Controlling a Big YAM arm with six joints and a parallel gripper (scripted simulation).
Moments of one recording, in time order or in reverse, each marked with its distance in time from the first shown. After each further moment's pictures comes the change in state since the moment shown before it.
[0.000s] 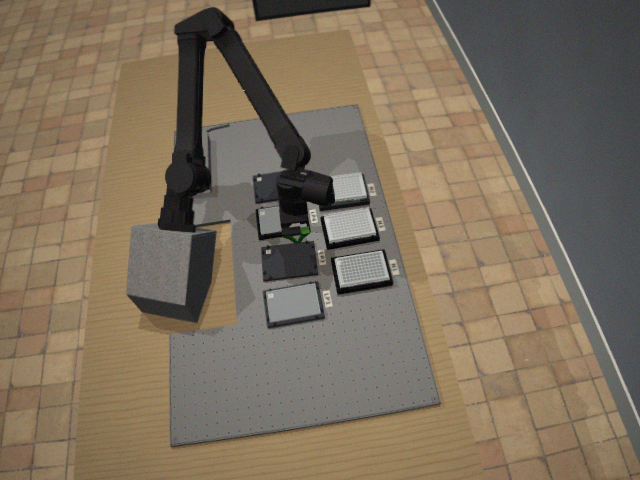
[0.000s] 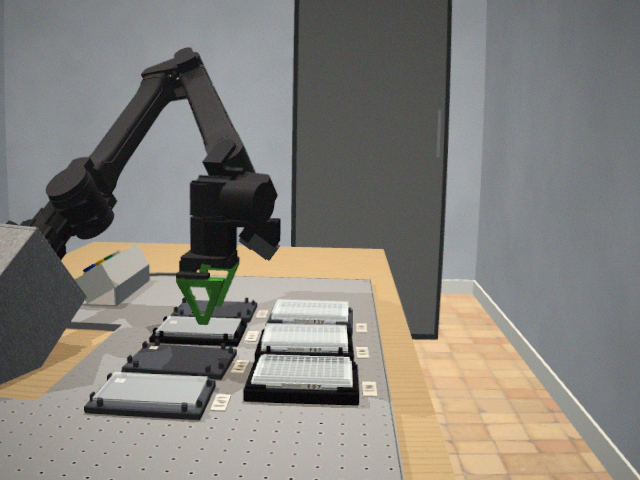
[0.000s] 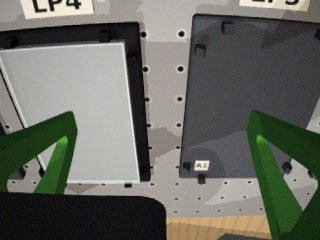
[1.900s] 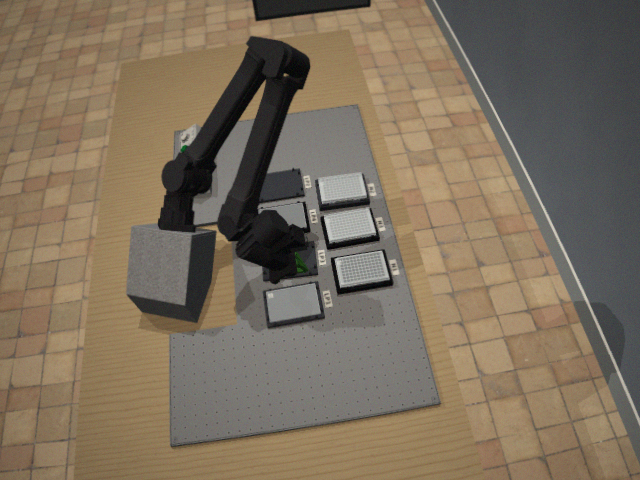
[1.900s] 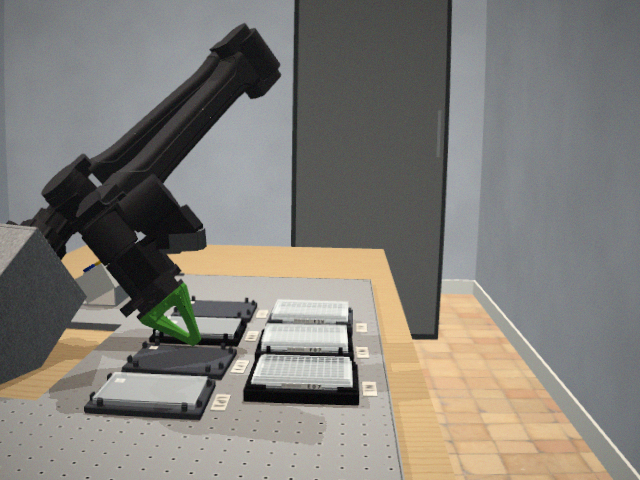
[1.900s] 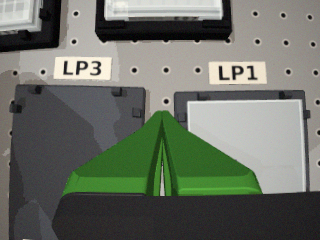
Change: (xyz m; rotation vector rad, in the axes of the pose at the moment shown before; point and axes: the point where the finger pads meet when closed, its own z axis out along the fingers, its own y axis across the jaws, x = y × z) arm -0.008 -0.135 0.000 -0.003 -0.700 -0.014
